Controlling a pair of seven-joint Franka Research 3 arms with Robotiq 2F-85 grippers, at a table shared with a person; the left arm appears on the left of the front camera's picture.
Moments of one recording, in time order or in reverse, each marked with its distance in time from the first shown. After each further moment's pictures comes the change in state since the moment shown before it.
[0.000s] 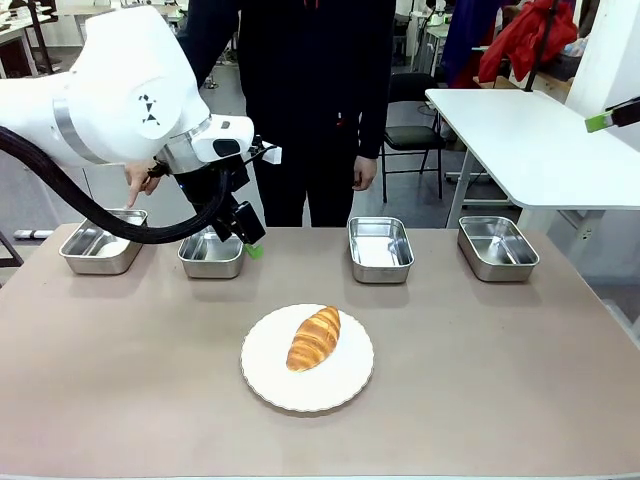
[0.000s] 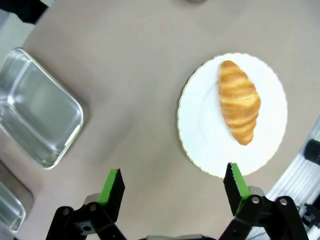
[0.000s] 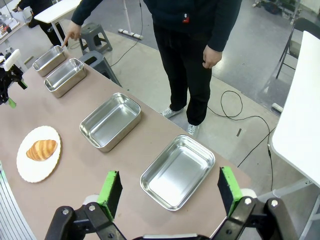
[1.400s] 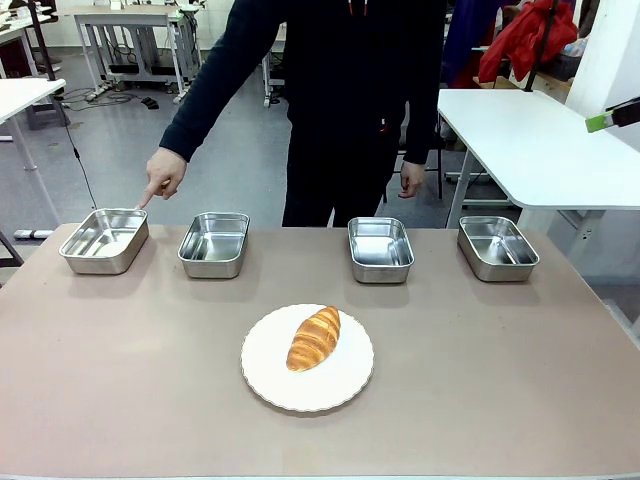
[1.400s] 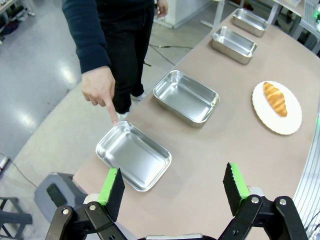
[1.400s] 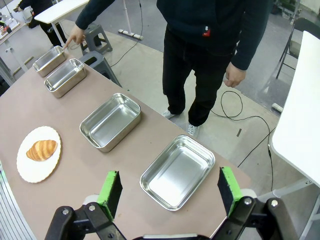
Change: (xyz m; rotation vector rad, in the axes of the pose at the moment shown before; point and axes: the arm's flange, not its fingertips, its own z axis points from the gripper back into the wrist) left arm -0.249 0.258 0.250 0.050 -0.597 -0.124; right arm 0.000 -0.001 0.000 0.001 -0.002 -0.001
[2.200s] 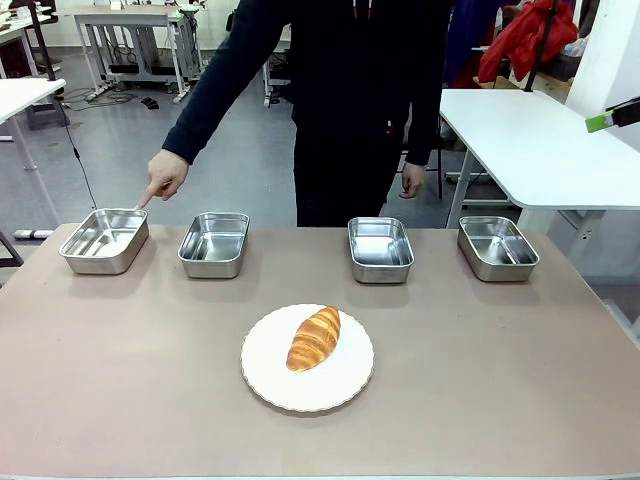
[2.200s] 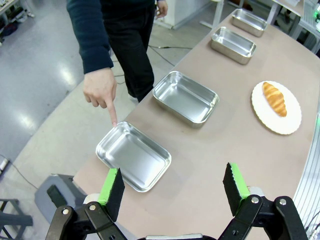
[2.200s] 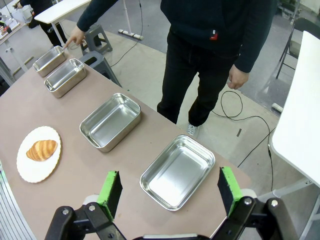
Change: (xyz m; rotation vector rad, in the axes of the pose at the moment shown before) left arm -0.002 0.000 0.002 -0.005 -0.008 -0.007; right arm 0.000 0.000 0.000 0.000 0.000 0.000
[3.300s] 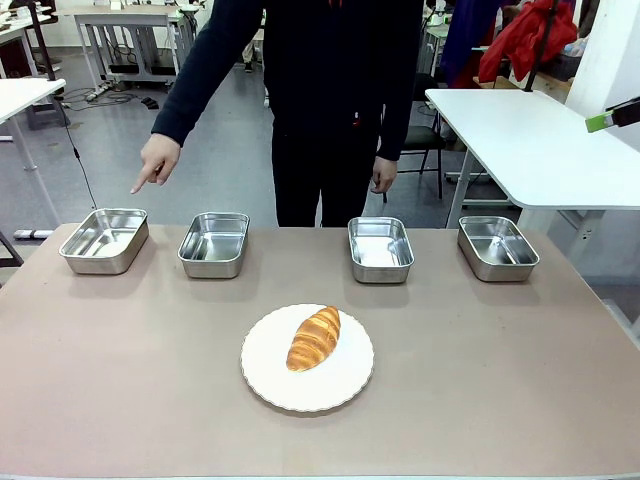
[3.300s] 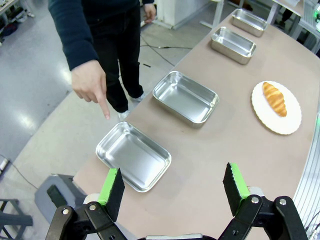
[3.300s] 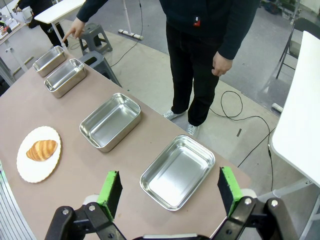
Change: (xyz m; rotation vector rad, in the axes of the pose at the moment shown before) left arm 0.000 0.000 0.000 0.000 0.000 0.000; right arm 0.000 0.000 0.000 0.000 0.000 0.000
